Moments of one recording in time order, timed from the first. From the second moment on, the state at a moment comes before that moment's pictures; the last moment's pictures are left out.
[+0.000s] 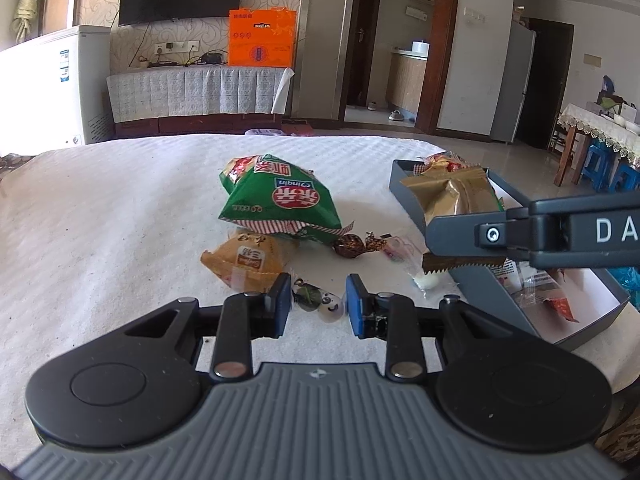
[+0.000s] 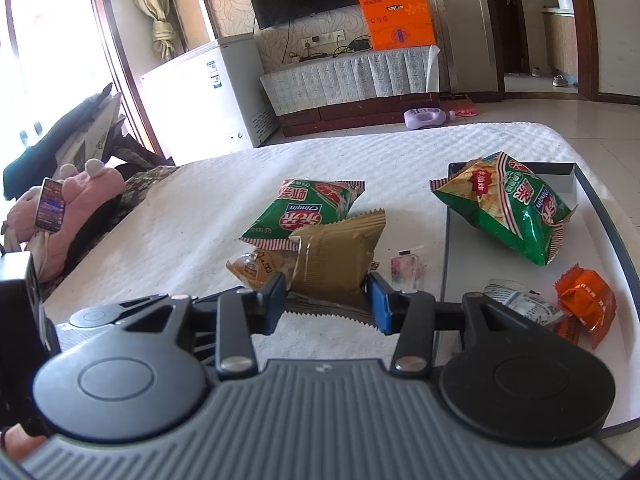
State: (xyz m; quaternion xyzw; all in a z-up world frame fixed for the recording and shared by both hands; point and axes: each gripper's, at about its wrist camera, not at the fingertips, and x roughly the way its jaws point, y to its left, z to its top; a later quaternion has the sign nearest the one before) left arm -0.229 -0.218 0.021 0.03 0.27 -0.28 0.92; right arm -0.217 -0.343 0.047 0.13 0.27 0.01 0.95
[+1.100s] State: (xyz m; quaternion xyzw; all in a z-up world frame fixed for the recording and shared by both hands) left arm -0.260 -0.285 0.038 0.03 0.25 -0.35 0.90; right arm -0.262 -0.409 0.055 0.17 0.23 -0.05 0.96
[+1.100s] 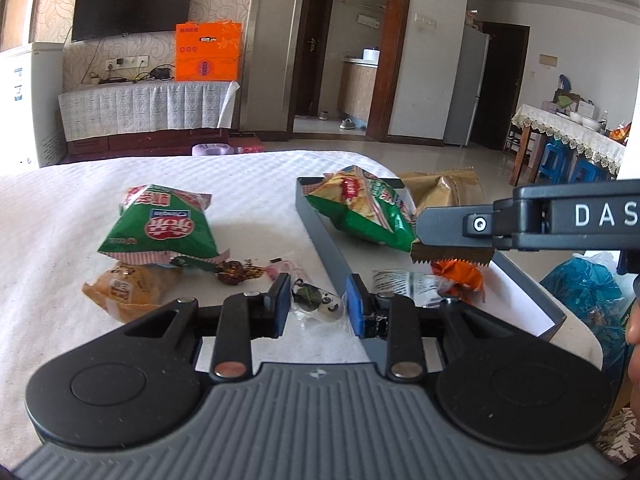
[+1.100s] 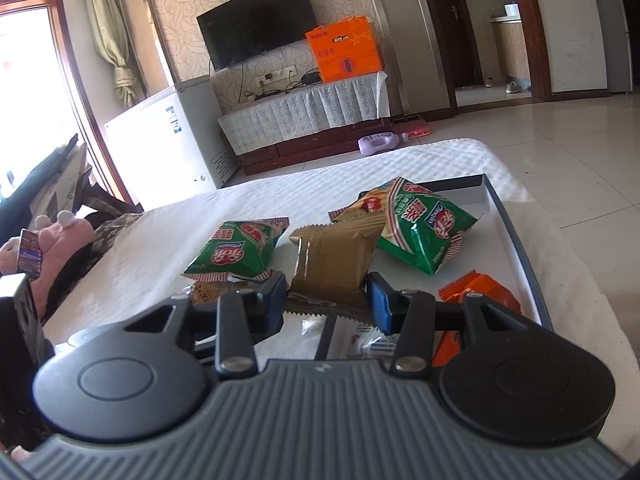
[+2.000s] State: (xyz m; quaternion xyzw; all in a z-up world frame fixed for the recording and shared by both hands) left arm -0.257 -0.357 0.018 0.03 0.26 -0.40 0.88; right arm -0.272 -0.439 0.050 0.19 0.22 -0.10 0.95
